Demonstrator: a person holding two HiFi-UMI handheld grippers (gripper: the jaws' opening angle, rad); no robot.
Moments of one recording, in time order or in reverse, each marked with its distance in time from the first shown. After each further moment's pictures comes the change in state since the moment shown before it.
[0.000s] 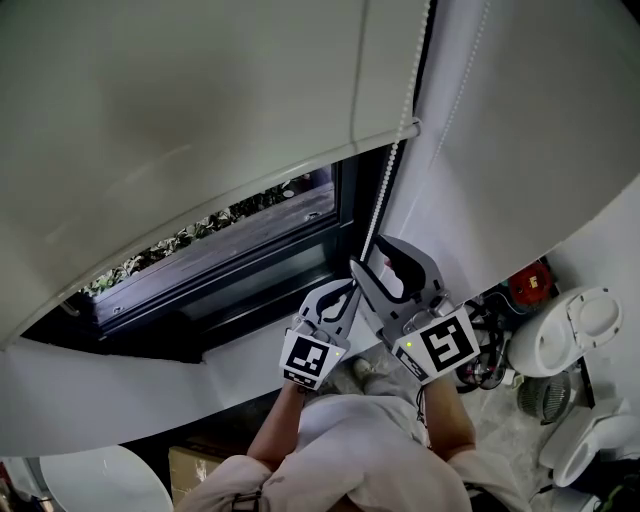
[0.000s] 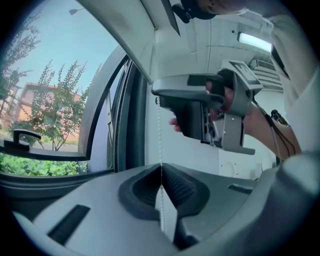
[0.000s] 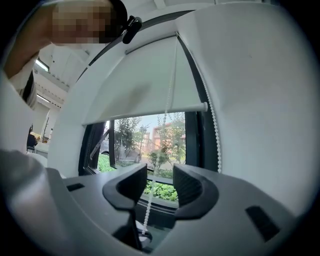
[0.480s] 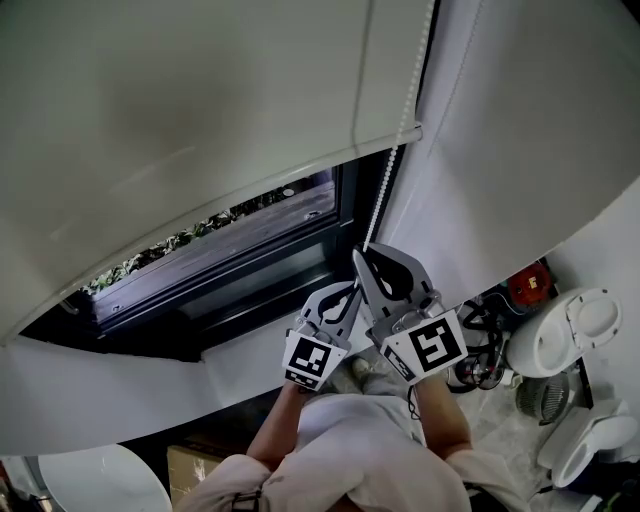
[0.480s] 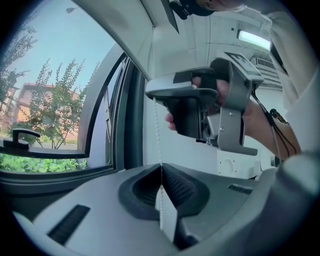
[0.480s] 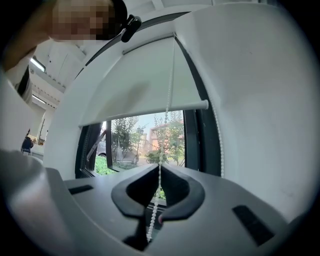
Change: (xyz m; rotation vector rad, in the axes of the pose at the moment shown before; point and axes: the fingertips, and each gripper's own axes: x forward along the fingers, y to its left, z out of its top) left arm -0.001 -0.005 -0.008 0.001 0.022 -0.007; right arm 0.007 0.005 -0.005 0.031 -0.018 -0.037
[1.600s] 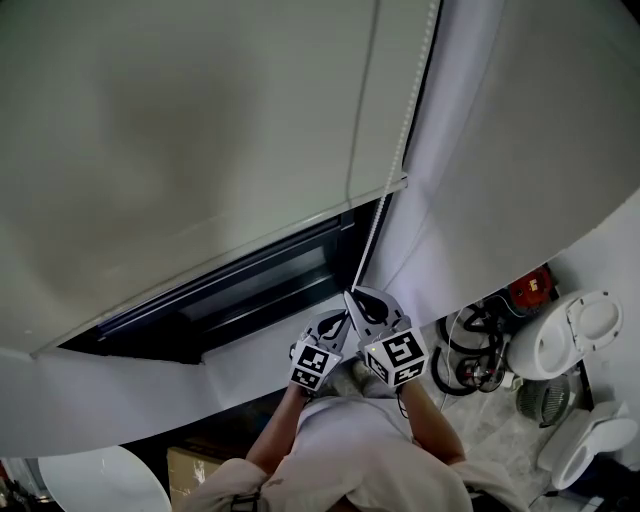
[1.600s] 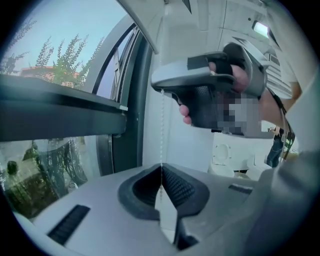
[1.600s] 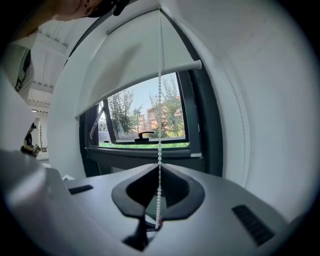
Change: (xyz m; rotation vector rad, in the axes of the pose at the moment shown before) left arm -0.006 -0.010 -0.161 -0.091 0.245 -0.022; right arm -0.016 0.017 -0.162 0.138 0.279 0.002
